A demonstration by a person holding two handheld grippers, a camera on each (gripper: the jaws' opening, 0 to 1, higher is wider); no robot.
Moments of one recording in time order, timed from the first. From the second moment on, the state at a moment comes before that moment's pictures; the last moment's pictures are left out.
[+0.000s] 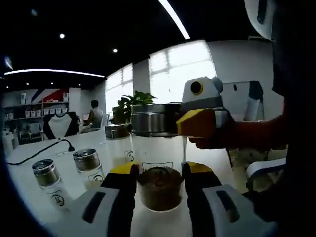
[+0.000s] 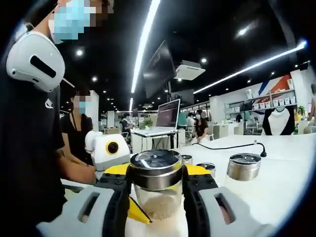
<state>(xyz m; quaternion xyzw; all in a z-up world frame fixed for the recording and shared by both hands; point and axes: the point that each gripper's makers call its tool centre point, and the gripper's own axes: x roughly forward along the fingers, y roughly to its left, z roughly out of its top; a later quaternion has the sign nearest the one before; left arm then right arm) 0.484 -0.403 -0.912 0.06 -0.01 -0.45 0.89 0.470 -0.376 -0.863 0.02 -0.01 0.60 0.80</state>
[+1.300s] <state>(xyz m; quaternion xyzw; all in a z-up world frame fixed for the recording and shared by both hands) 0.478 -0.402 -0.922 0.01 0.02 -0.49 0.87 0.473 -0.372 -0.871 0.01 0.03 0.57 0.82</state>
